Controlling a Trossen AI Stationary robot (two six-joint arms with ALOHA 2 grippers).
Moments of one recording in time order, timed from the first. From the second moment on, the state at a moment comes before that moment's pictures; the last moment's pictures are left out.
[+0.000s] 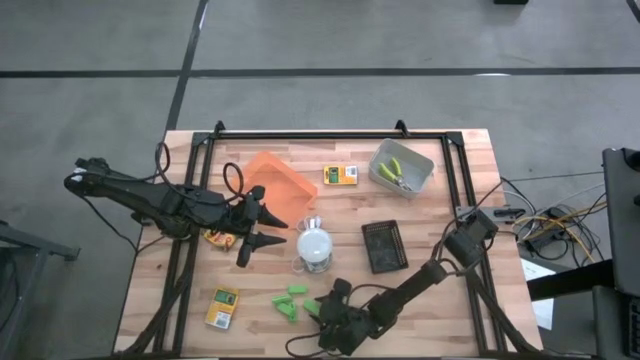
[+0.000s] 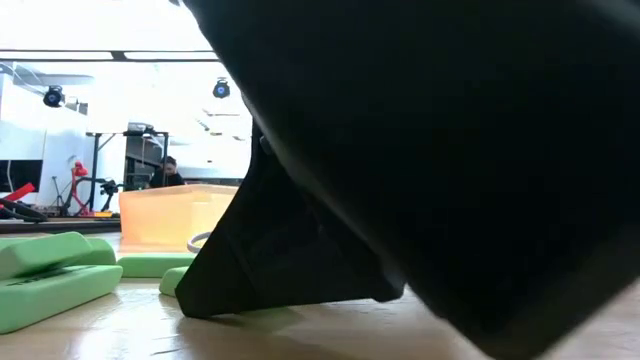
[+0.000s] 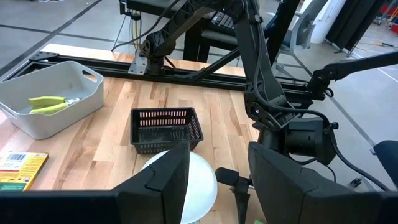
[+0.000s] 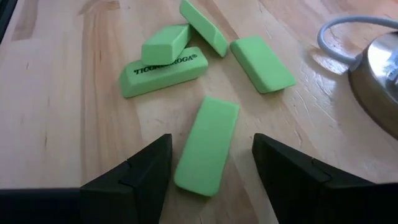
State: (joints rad) left arm -0.31 0.98 0.94 -0.23 -0.17 -0.26; right arm 0.63 2.35 1.47 0.01 0.70 0.70
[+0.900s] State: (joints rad) left arm -0.31 0.98 0.94 -0.23 -0.17 -0.26; right arm 0.63 2.35 1.47 -0.01 0.66 0.74
